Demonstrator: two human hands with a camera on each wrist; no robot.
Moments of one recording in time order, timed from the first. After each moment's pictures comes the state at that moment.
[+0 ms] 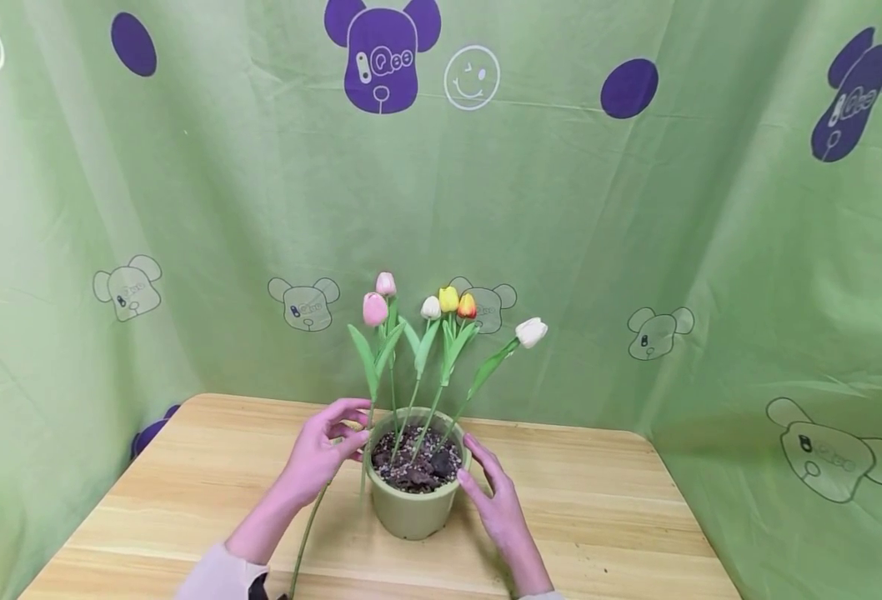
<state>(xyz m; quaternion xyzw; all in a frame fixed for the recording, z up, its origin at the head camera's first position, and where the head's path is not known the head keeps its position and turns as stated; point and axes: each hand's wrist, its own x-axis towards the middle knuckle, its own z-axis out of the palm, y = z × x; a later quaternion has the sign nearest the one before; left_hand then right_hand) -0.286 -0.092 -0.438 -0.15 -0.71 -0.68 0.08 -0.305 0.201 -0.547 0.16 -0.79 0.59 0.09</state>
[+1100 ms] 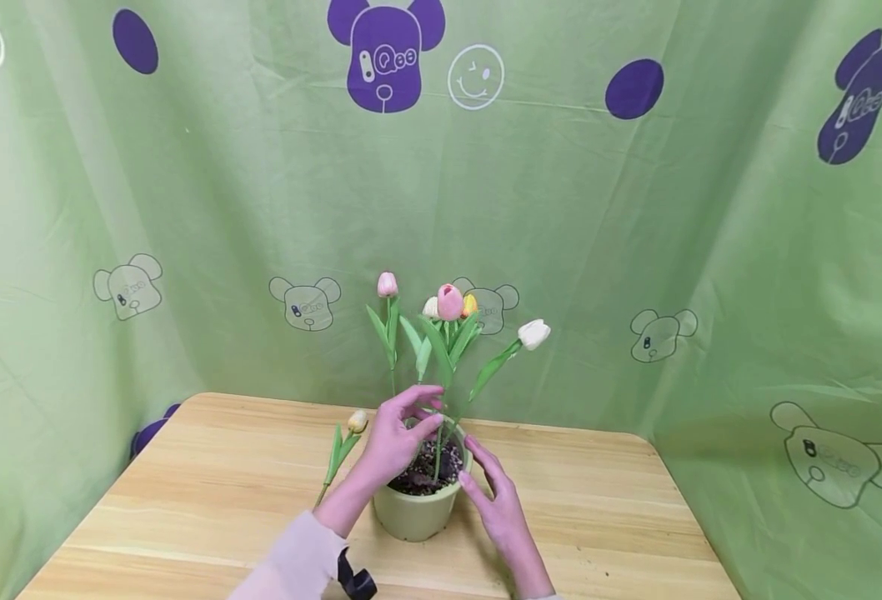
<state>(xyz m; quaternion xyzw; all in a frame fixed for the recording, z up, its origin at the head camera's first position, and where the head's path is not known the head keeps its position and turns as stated) -0.318 -0.003 -0.434 -0.22 -0.71 -0.66 0.11 -0.305 0.199 -0.545 0.16 -0.78 0.59 0.10</state>
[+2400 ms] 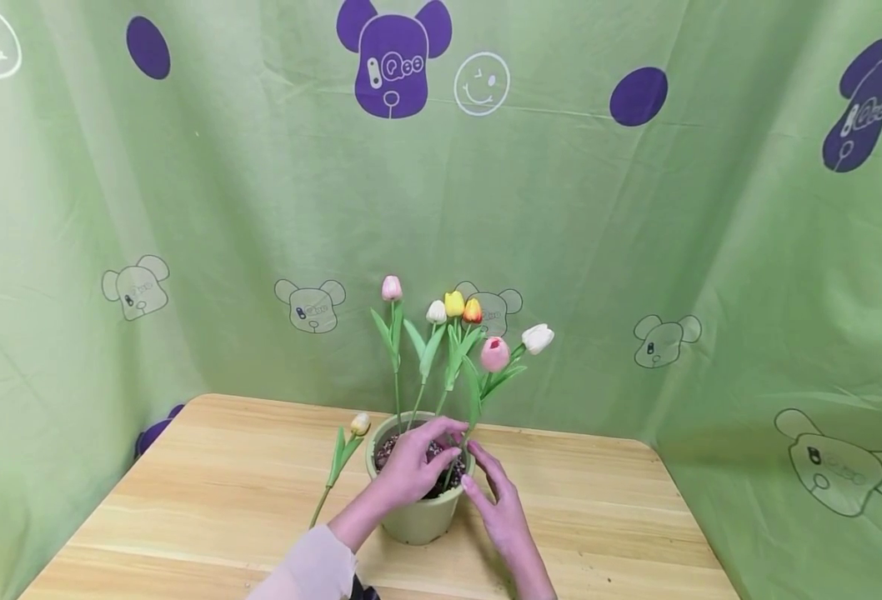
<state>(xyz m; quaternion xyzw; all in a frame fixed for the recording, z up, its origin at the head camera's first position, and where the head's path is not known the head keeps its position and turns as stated) -0.313 0.007 -0.463 -0.33 -0.81 -0.45 0.17 -0.305 0.199 -0.546 0.16 -0.78 0.59 0.10</state>
